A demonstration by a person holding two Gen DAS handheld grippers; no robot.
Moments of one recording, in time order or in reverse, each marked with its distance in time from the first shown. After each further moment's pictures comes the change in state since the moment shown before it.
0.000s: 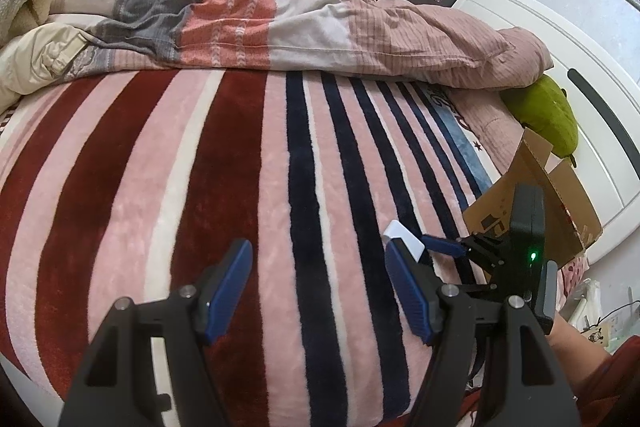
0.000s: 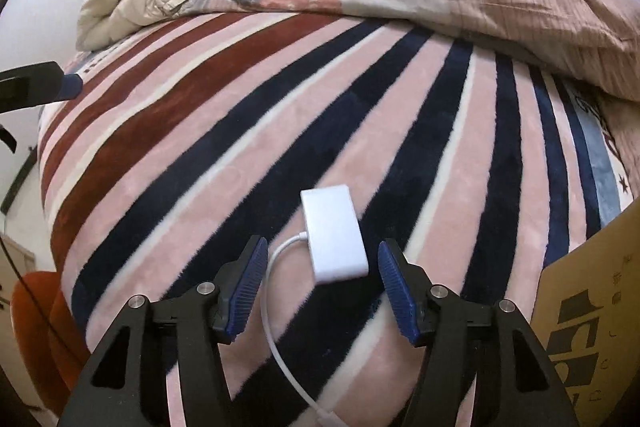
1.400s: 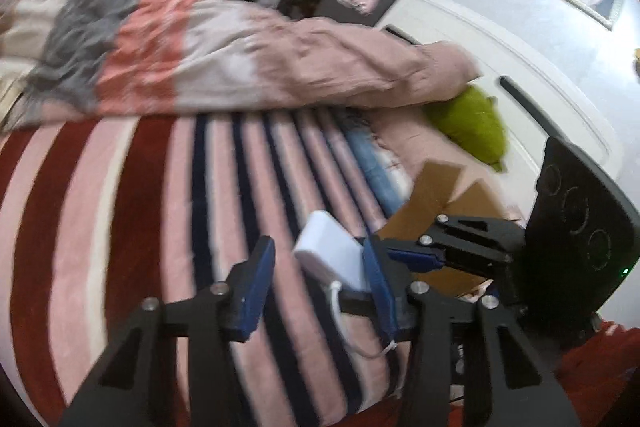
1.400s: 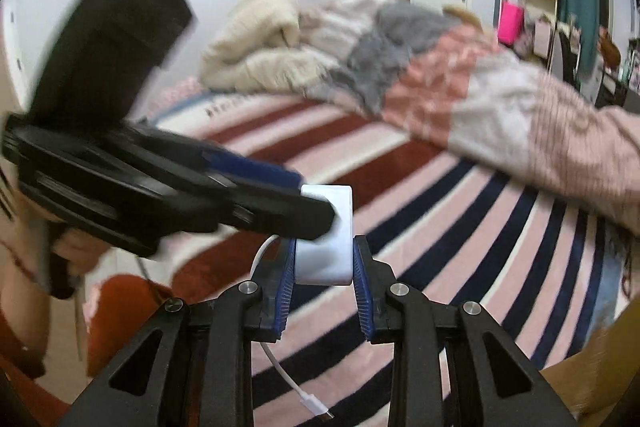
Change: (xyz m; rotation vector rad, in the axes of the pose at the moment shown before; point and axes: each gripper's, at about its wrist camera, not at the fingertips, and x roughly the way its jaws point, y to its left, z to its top) left arm -0.033 -0.072 0.052 0.082 -0.050 -0.284; right arm -0.129 0.055 0.052 -0.268 -0.259 0.261
